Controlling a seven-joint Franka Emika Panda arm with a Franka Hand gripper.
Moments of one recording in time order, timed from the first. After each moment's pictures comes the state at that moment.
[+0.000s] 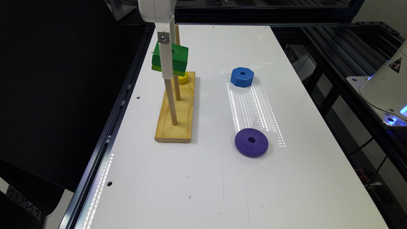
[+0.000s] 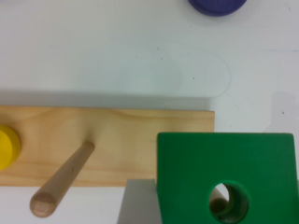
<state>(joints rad) -0.01 0.30 0.20 -1.89 -0.02 2.24 0.96</state>
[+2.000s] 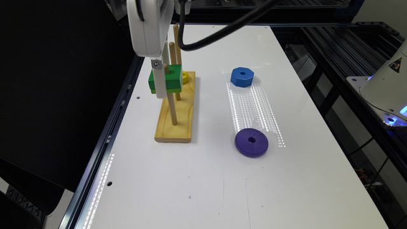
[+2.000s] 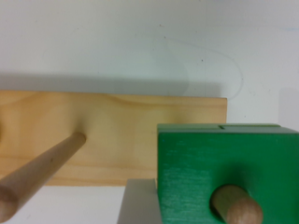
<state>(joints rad) -0.01 0.41 0.20 -1.84 -0.04 2.29 0.96</state>
